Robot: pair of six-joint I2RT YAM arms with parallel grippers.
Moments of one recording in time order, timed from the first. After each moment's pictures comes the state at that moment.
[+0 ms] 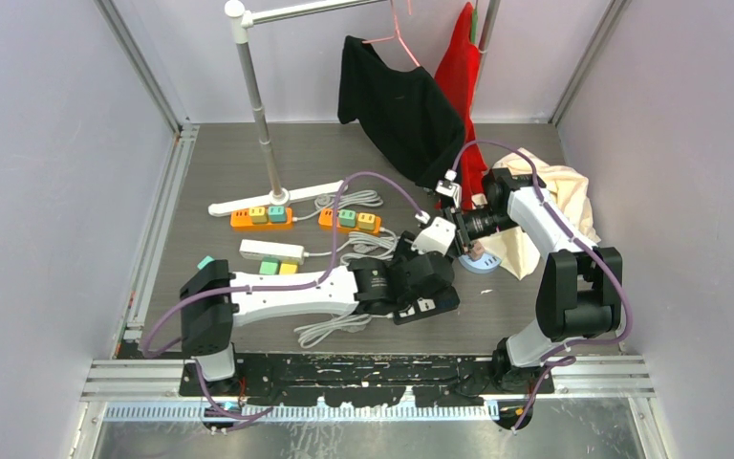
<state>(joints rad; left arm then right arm) -1.33 1.75 1.43 -0.41 -0.65 -0.50 0.08 1.56 1.15 -1.21 -1.15 -0.55</state>
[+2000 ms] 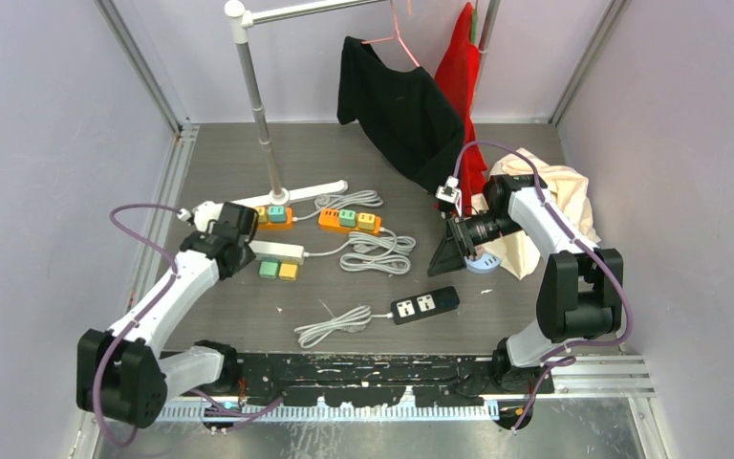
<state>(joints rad) -0.30 1.12 0.78 -0.76 -0.55 -0.85 0.08 1.55 1.15 -1.36 -1.17 -0.86</state>
